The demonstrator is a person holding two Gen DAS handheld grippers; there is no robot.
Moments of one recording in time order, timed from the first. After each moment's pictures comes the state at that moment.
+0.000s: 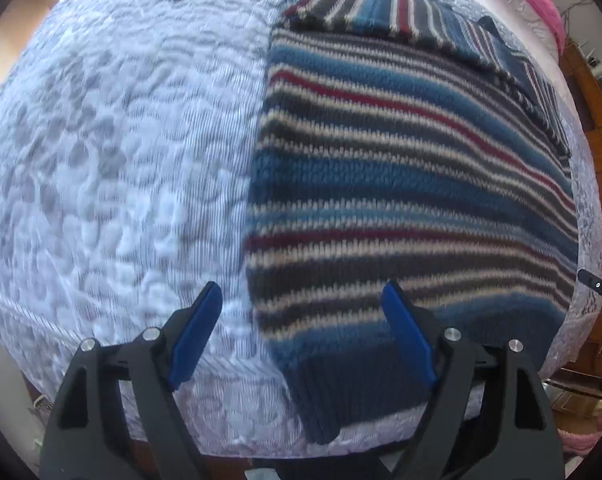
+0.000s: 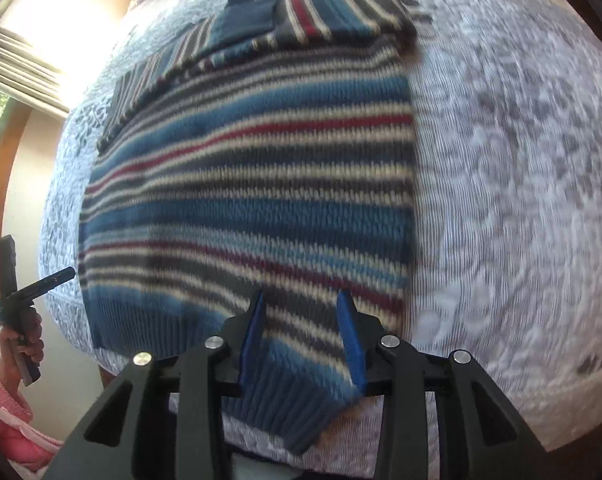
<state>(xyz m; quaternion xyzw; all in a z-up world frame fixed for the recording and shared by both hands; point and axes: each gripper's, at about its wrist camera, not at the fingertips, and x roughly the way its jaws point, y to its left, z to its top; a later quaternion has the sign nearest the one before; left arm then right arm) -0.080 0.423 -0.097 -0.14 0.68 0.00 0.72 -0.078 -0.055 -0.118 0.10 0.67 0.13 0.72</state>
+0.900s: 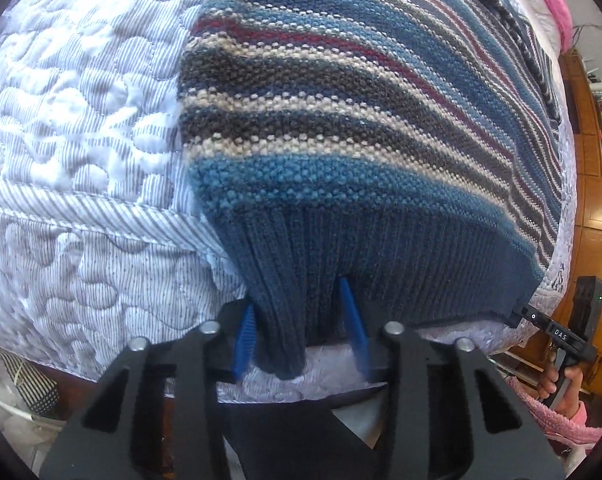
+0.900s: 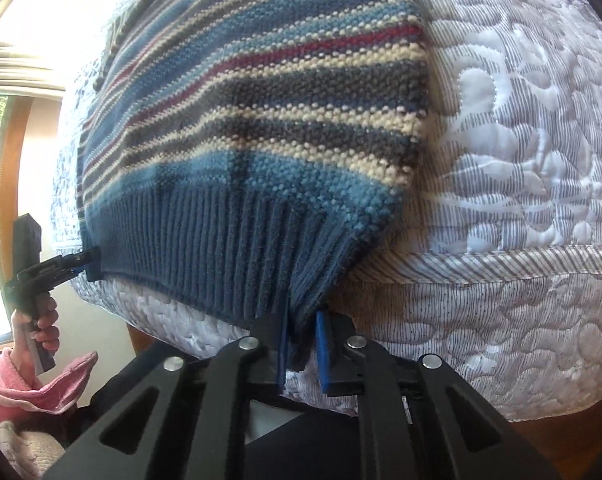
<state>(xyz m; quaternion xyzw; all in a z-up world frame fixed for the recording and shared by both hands) -0.135 0.406 -0.144 -0.24 0.73 -0.04 0.64 -0.156 -0.041 -0.178 0.15 0.73 0.16 0.65</state>
